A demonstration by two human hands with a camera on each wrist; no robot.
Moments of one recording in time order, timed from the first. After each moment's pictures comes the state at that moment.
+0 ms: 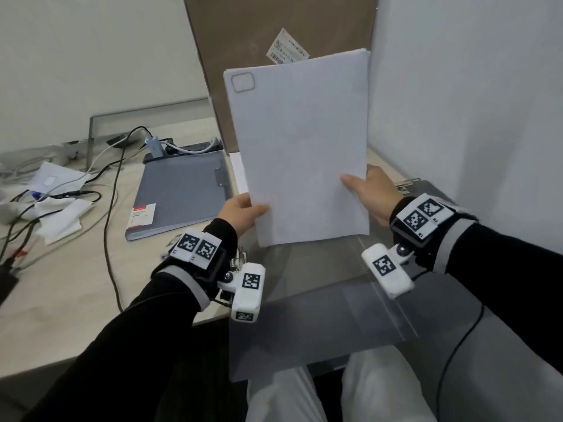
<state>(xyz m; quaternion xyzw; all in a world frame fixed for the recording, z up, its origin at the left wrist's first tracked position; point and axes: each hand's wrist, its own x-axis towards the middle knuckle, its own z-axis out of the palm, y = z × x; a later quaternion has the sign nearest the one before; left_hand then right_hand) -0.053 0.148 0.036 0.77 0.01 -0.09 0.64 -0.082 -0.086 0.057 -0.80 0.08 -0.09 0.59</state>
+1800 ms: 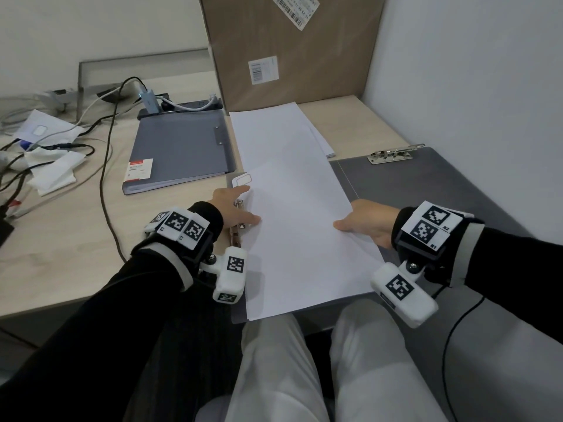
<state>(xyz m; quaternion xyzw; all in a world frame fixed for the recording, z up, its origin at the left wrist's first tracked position) -0.077 0.188 0.000 0.95 -0.02 -0.17 0.26 -0.137 -0.061 -0.003 -0.87 0.16 0.22 0.41</state>
